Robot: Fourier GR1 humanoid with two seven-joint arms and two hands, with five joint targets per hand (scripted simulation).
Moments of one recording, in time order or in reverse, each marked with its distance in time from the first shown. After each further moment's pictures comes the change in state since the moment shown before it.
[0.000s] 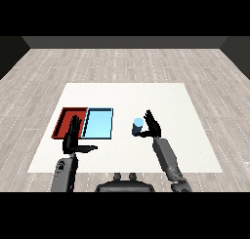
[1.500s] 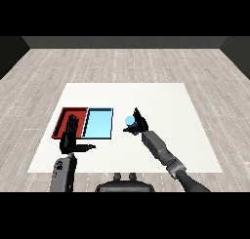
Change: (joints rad) left arm -0.005 0.000 0.031 -0.018 0.036 -0.007 0.020; right arm -0.354 0.005 0.312 0.536 -0.313 -0.145 -0.193
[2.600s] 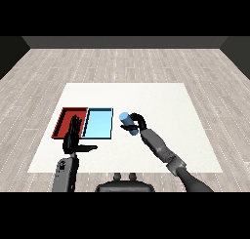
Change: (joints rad) left arm 0.002 -0.019 -0.022 0.019 -0.019 0.006 -0.012; right arm -0.057 -0.018 0.169 0.022 0.115 -0.318 0.104
